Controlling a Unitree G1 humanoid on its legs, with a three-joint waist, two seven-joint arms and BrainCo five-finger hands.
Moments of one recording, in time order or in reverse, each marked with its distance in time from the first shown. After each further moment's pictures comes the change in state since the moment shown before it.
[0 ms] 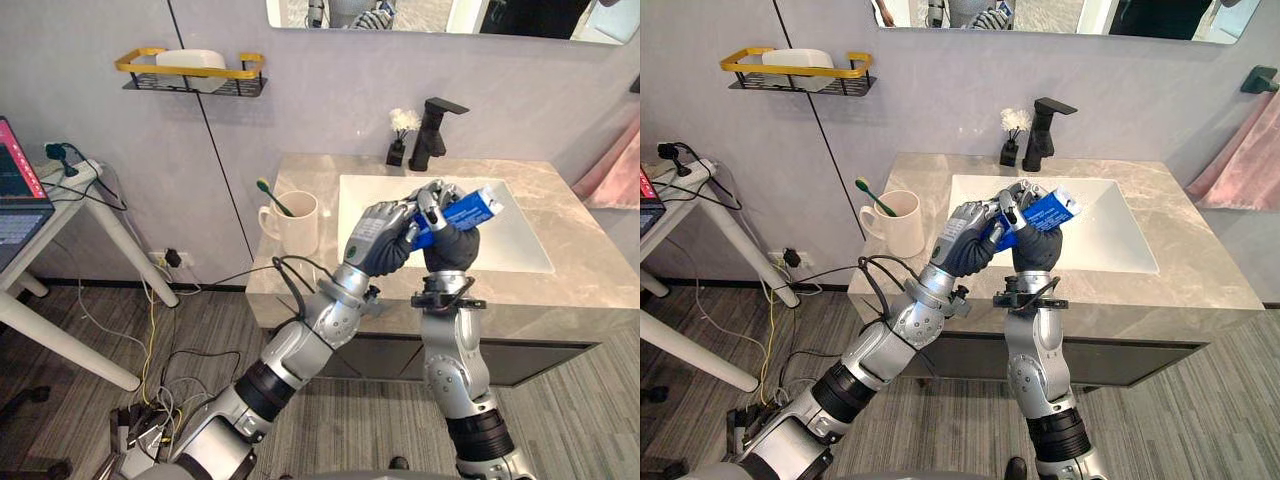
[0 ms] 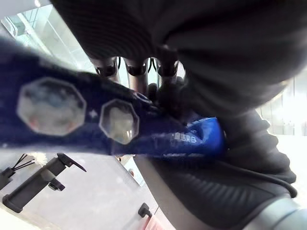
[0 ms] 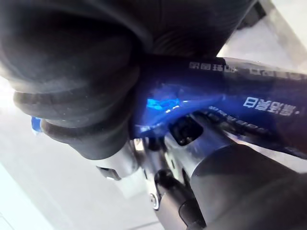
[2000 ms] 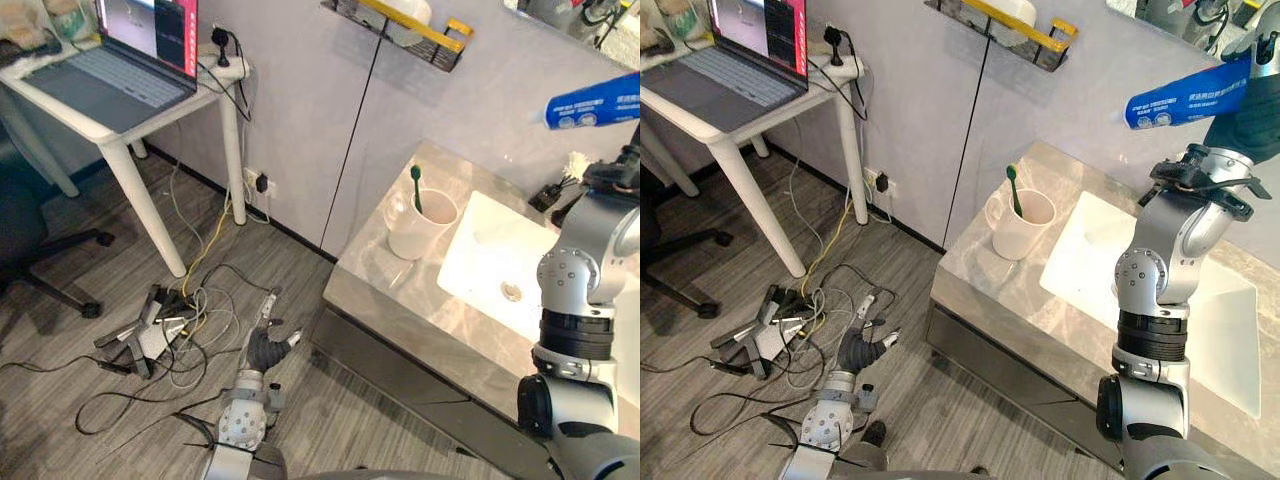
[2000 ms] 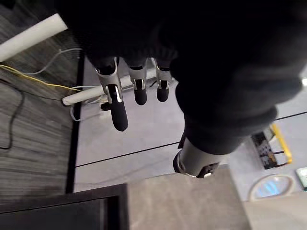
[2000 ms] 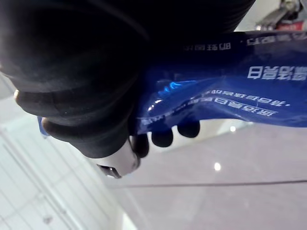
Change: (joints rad) left arm 0.750 0.003 0.451 -0.073 -0.212 0.003 -0.171; right arm -0.471 -0.390 -0.451 0.114 0.094 -0.060 -0.179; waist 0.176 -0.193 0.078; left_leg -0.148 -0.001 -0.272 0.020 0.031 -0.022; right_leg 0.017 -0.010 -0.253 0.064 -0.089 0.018
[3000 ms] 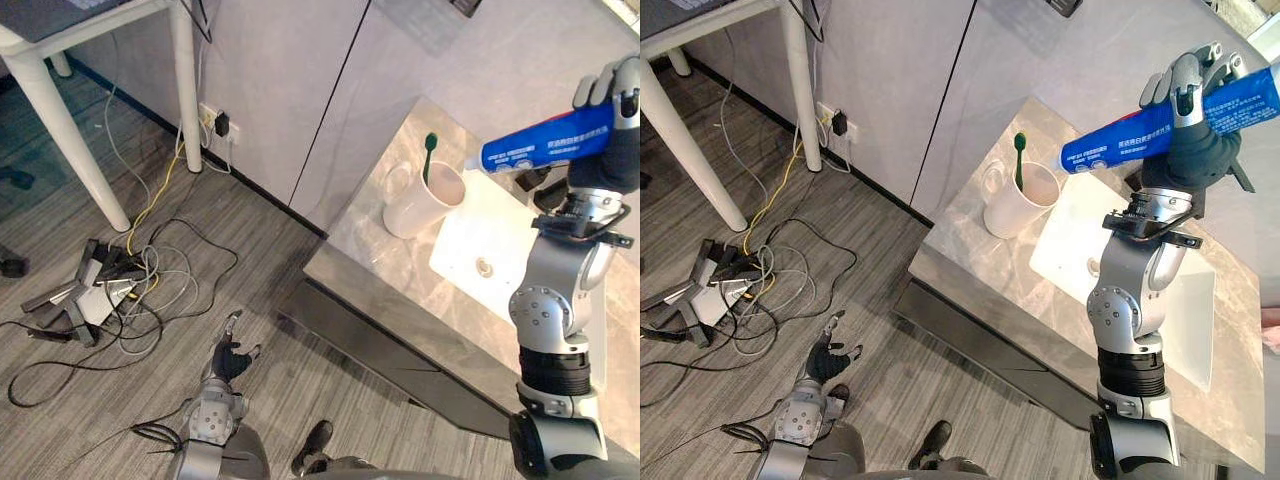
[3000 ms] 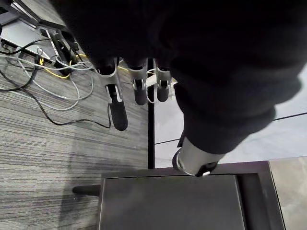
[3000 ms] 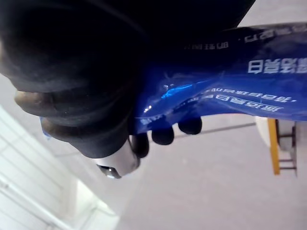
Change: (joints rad) left arm -0.047 0.041 0.162 0.193 0.075 0.068 -0.041; right arm 0.169 0.089 0.138 -0.187 0.128 0.022 0.142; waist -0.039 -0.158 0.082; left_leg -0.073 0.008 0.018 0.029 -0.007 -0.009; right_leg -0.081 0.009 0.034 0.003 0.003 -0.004
